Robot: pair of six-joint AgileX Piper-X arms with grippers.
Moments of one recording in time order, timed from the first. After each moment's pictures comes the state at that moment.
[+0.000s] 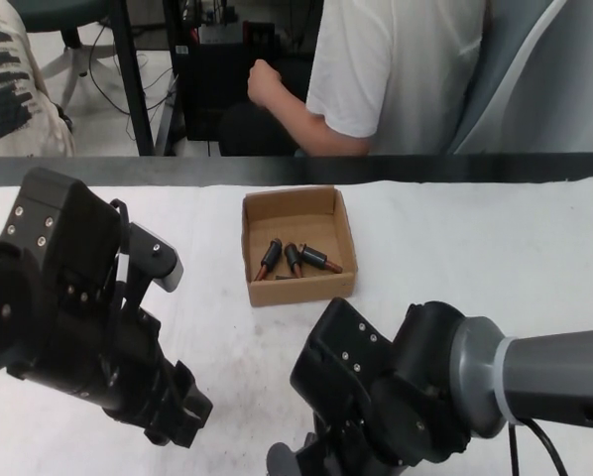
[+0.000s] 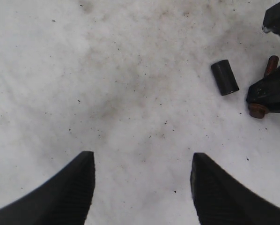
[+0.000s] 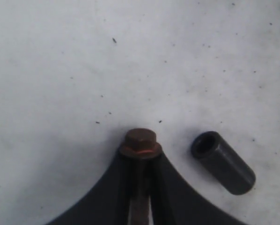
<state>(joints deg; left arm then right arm) -20.4 69.1 -38.6 38.6 19.2 14.6 51.1 98.5 -51.0 33.9 0.0 -62.8</state>
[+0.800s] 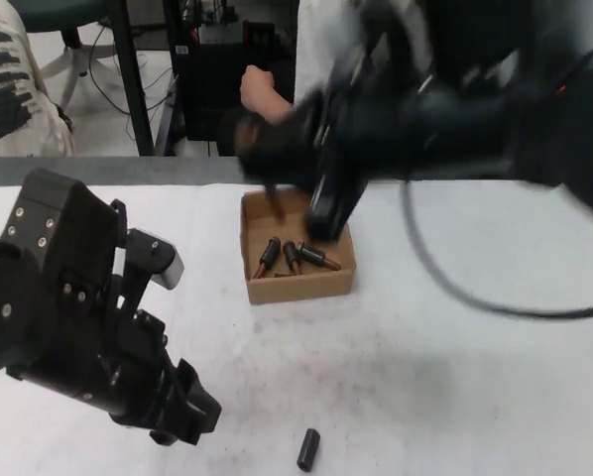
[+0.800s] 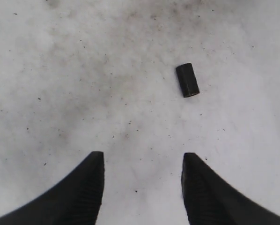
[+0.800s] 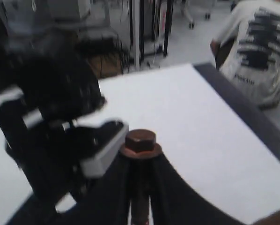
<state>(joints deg) -20.7 69.1 -38.6 39.2 25.7 10.5 36.6 74.3 -63.9 9.8 -34.7 -7.7</state>
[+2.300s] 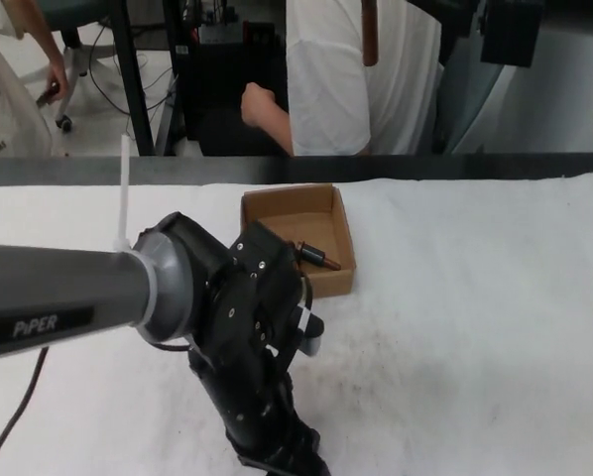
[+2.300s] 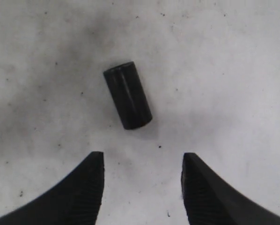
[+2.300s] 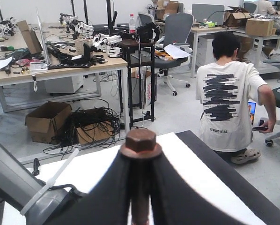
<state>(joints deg) -41.0 96.5 -54.3 41.0 17.7 0.9 30.3 62.7 -63.9 11.2 -37.7 -2.2</state>
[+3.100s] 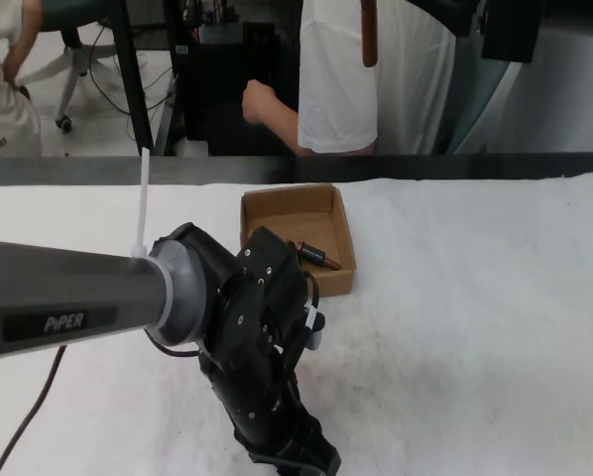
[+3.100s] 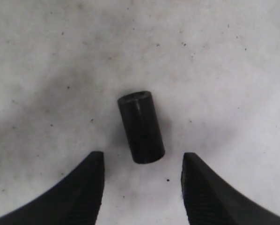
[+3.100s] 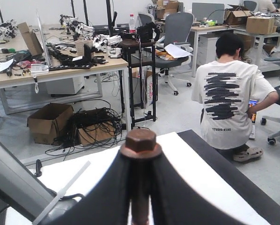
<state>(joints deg) -41.0 99.4 -54.6 37.8 17.7 -3.8 30.3 62.7 -63.9 11.2 -37.7 -1.3</state>
